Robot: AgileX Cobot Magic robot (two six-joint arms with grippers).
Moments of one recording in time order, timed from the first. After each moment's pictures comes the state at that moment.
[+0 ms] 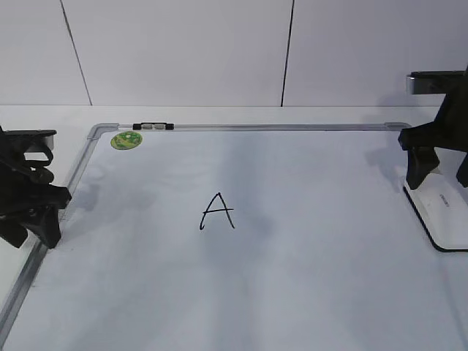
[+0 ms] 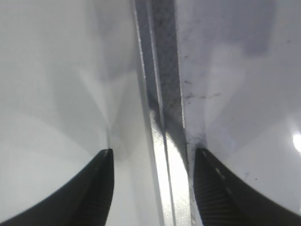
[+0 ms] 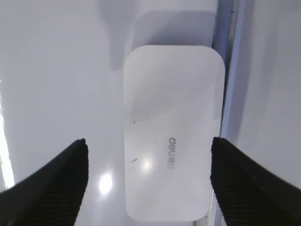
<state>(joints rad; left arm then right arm) -0.13 1.89 -1.12 -0.16 0.92 0.06 0.04 1.87 -1.42 -0.06 1.13 -0.02</state>
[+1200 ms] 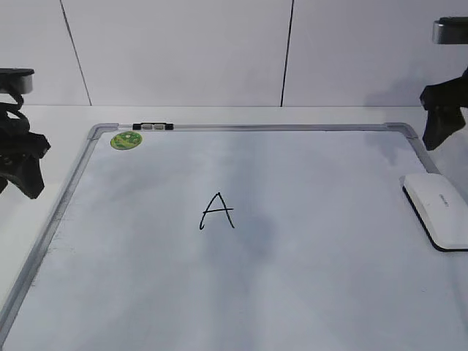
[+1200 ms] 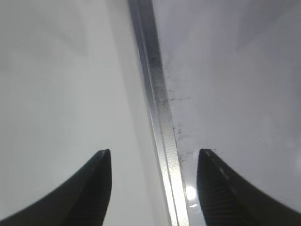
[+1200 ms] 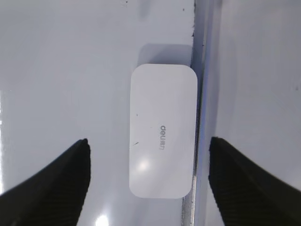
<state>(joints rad) -0.13 1.73 -1.24 -0.10 1.04 0.06 0.04 1.71 -1.42 -0.06 1.12 -0.04</state>
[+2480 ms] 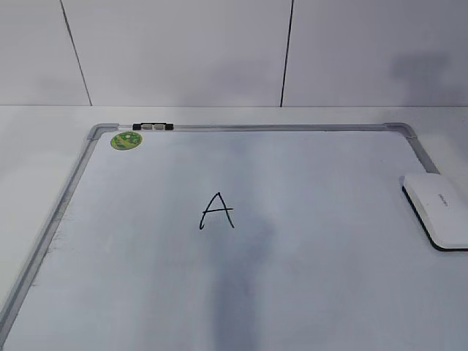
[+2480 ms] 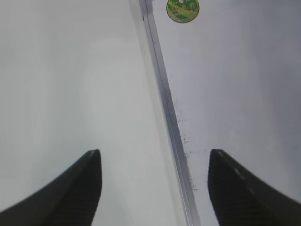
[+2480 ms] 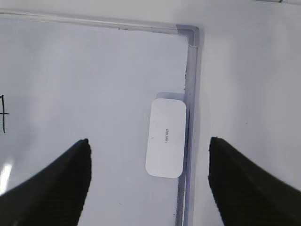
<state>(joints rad) -0.13 1.25 -1.24 -0.03 1.07 0.06 0.04 1.23 -1.42 0.01 1.19 -0.13</state>
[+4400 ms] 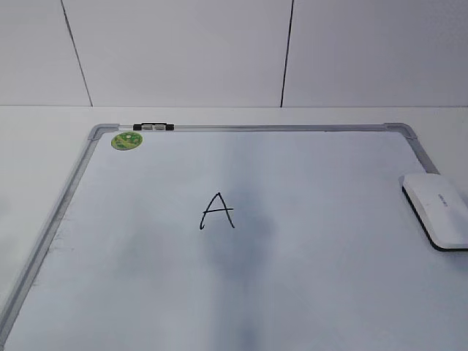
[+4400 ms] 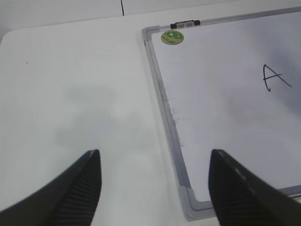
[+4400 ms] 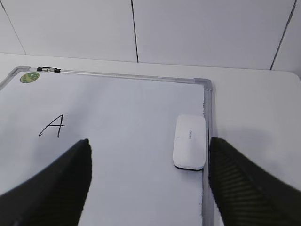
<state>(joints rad) -0.13 0.28 -0.71 -0.04 1.10 0.03 0.04 0.22 -0.80 0.13 1.04 -0.18</state>
